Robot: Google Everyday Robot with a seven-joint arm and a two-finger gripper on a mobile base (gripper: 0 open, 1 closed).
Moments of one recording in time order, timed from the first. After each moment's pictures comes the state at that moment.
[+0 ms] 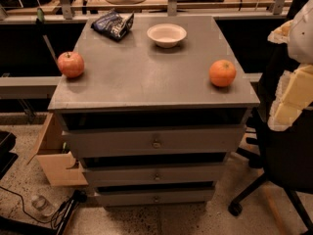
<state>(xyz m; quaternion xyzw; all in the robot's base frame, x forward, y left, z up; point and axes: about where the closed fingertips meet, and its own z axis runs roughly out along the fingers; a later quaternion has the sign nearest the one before) 0.438 -0.214 0.987 -0.60 0.78 -0.05 0.18</state>
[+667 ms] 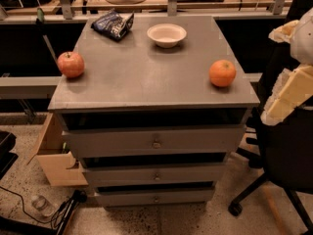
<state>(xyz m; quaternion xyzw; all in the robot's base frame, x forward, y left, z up) 0.454 -0.214 0.983 -0.58 0.78 -0.02 0.24</state>
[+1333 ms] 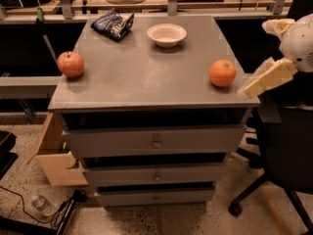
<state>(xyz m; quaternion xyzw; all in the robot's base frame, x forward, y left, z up) 0.529 -0.211 0.975 -0.52 0.74 0.06 0.43</state>
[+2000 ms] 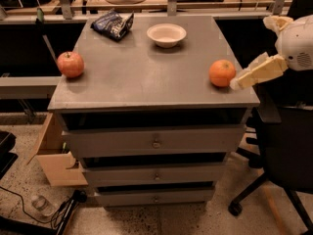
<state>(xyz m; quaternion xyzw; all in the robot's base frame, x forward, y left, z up) 0.561 -0.211 0.977 -0.48 0.73 0.07 0.49</state>
